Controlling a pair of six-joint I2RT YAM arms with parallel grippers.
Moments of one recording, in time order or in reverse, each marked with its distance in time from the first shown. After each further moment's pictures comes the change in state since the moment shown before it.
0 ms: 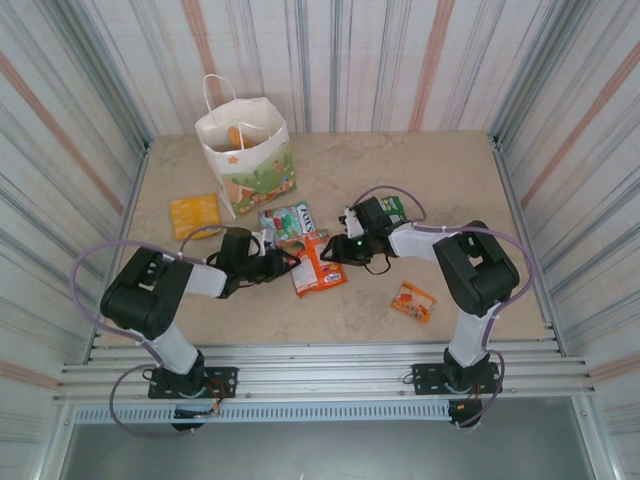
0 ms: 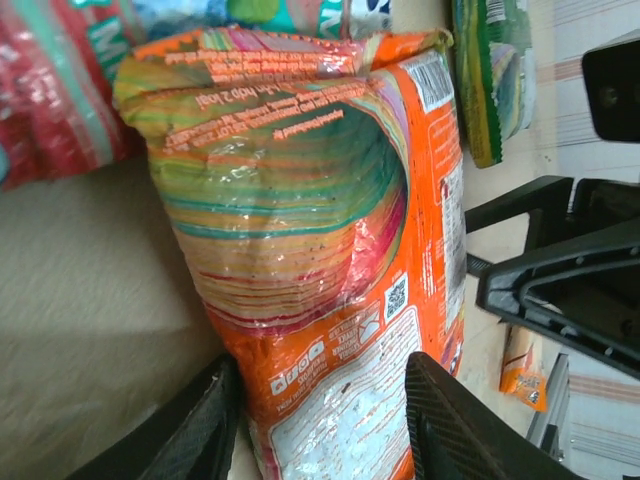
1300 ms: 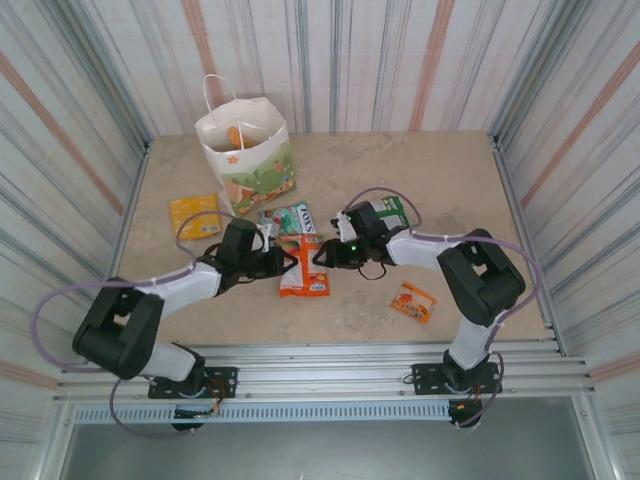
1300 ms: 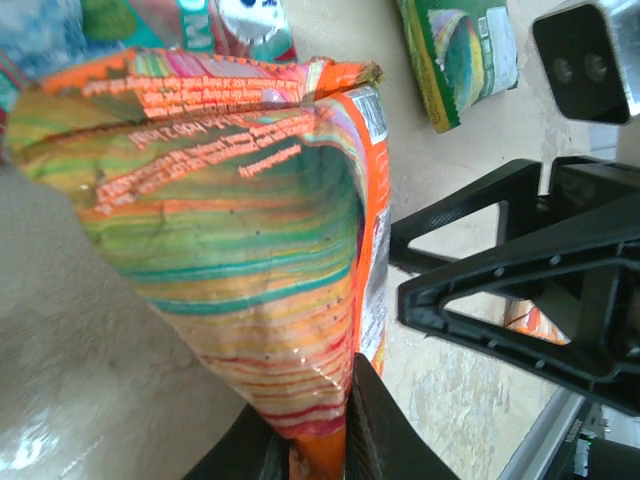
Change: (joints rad) left arm -0.078 -0.296 0.111 -0.476 -0.140 0.156; right arm 0.065 -0.096 -0.046 0.052 0.031 0.034
